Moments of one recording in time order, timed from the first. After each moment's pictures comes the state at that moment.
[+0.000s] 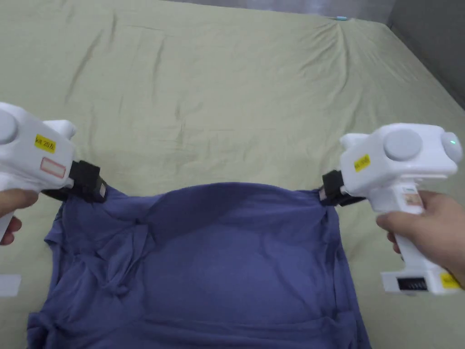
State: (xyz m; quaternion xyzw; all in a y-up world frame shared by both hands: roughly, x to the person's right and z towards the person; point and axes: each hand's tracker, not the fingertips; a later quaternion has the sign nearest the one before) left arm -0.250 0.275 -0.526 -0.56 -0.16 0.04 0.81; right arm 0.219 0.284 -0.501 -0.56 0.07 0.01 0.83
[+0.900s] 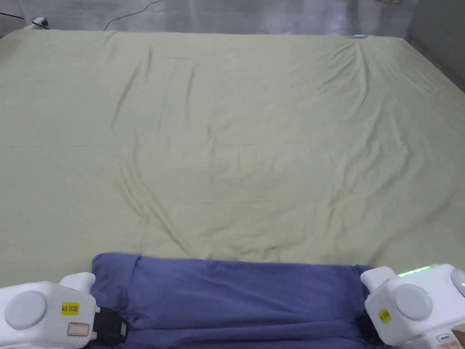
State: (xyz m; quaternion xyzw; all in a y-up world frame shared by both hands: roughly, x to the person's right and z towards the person) left arm -0.289 0.170 -0.363 -0.63 -0.10 0.12 0.76; right arm 0.202 0.173 -0.357 -0.66 0.05 0.10 0.74
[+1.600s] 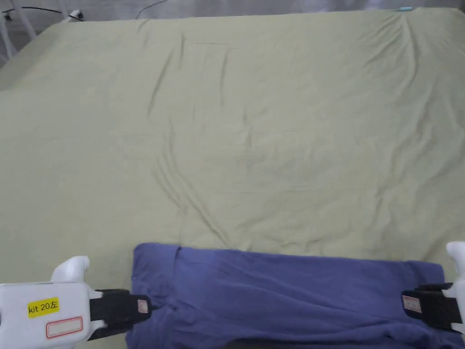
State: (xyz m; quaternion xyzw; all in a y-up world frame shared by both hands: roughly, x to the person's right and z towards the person) left arm -0.330 0.227 -0.330 -0.54 -0.15 0.28 0.78; right arm 0.192 0.255 -0.321 -0.55 0.13 -0.07 0.82
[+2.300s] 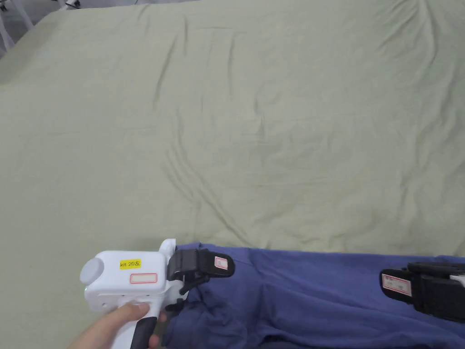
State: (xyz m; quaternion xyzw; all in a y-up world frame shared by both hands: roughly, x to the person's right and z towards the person) left arm -0.295 0.082 -0.450 -0.57 -0.37 0.45 0.58; right arm 0.159 0.268 -0.337 -0.48 0.27 -0.14 0.83
